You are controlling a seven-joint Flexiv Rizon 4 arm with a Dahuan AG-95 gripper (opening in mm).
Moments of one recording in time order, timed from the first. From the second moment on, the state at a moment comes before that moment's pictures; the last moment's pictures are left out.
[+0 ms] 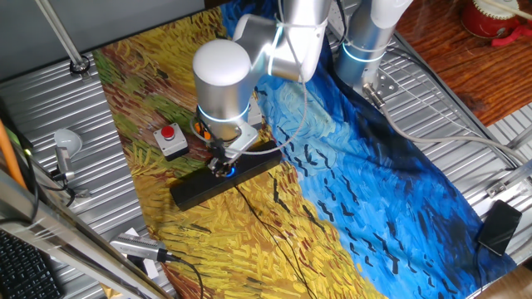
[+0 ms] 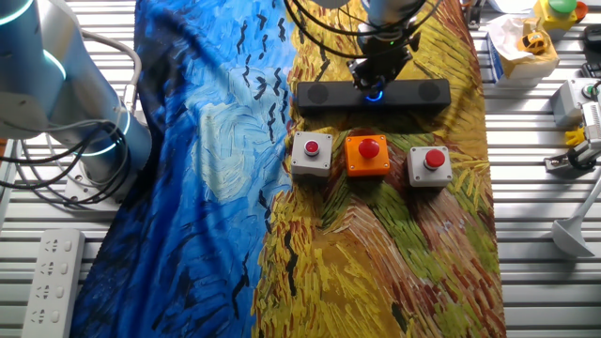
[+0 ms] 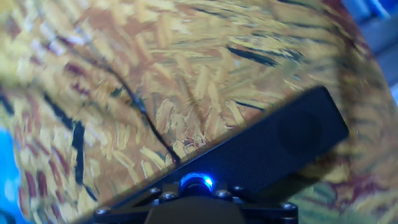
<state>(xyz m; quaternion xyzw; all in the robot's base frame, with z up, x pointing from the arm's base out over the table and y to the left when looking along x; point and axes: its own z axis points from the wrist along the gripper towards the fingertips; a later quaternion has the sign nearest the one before) 0.508 0.133 0.065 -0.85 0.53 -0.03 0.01</state>
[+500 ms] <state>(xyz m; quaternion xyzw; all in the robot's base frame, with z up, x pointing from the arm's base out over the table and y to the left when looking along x) 0.508 0.133 0.065 -0.85 0.53 -0.04 0.01</state>
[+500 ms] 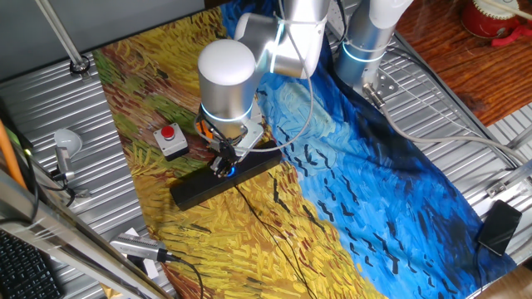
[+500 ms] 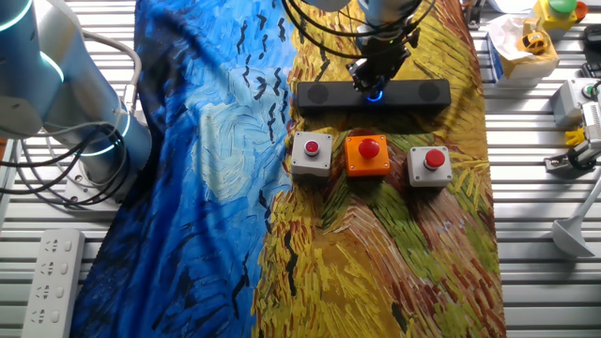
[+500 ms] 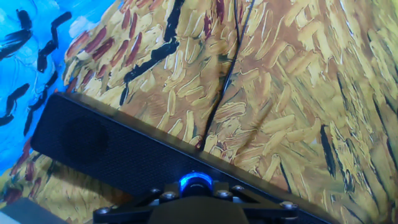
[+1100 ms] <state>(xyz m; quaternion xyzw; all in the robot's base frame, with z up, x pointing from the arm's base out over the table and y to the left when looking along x) 0.508 0.132 0.066 -0.80 0.59 -0.03 0.01</state>
